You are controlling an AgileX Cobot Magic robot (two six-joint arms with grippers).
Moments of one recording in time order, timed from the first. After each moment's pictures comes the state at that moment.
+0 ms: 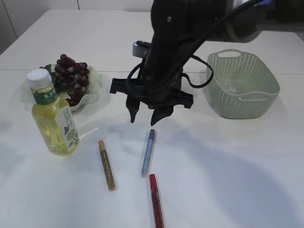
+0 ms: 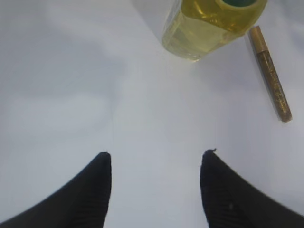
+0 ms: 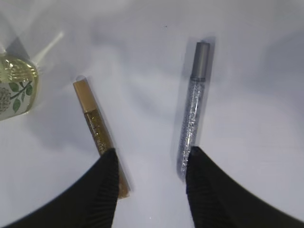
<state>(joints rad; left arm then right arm) -0.12 1.25 -0.94 -0.09 0.97 -0.10 0.59 2.04 -1.69 0.13 1.00 0.60</state>
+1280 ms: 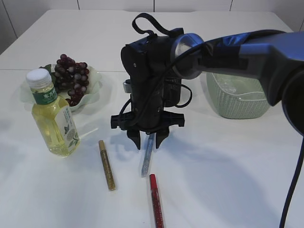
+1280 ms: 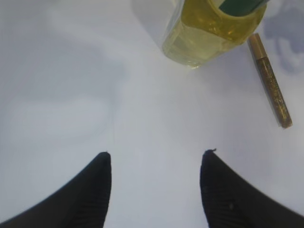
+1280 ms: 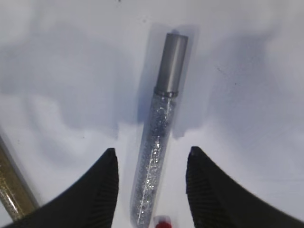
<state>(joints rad) -0.12 1.25 -0.94 -0.08 0.95 -0.10 0.63 2.31 -1.88 -0.02 1.16 0.64</state>
